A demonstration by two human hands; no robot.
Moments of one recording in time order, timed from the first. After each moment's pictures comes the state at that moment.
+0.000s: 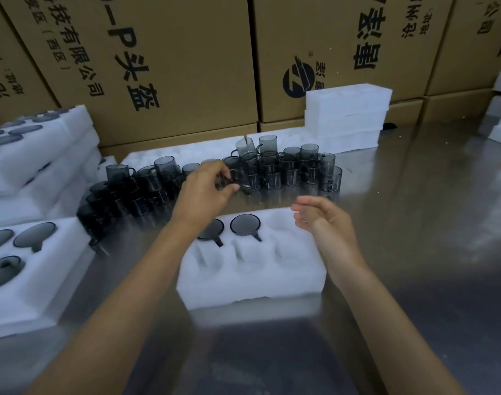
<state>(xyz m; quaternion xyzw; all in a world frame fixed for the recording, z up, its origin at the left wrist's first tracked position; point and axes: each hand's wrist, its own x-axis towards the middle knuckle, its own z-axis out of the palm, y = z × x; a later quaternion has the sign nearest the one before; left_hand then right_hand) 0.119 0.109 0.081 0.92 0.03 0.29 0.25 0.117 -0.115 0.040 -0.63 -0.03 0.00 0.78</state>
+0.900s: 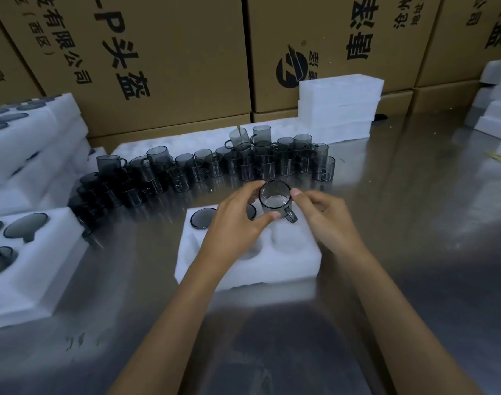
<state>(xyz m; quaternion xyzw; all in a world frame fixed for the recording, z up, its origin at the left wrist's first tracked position) 0.079 0.044 0.040 0.90 -0.03 0.24 0.35 0.125 -0.127 0.033 -0.74 -0.12 -0.04 0.66</state>
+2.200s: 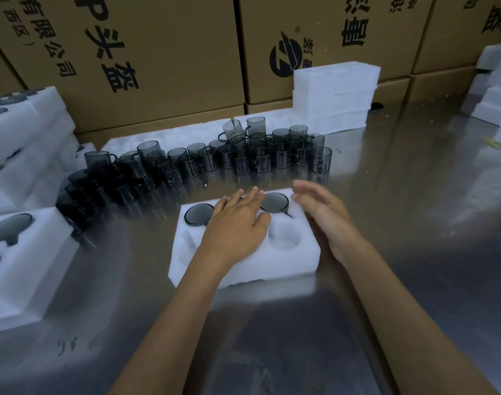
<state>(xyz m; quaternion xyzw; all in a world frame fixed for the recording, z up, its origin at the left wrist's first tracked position) 0.082 0.040 0.036 0.99 -0.01 0.07 0.14 0.144 -0.132 0.008 -0.67 -0.04 0.03 0.74</state>
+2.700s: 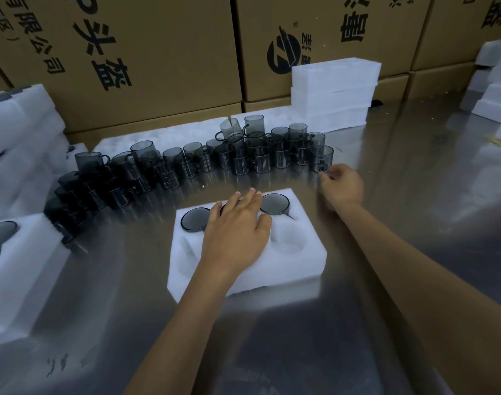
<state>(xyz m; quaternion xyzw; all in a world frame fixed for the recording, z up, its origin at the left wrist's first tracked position) 0.082 0.038 0.032 0.99 0.02 0.09 0.12 0.256 -0.146 -0.013 -0.85 0.06 -0.14 0.51</state>
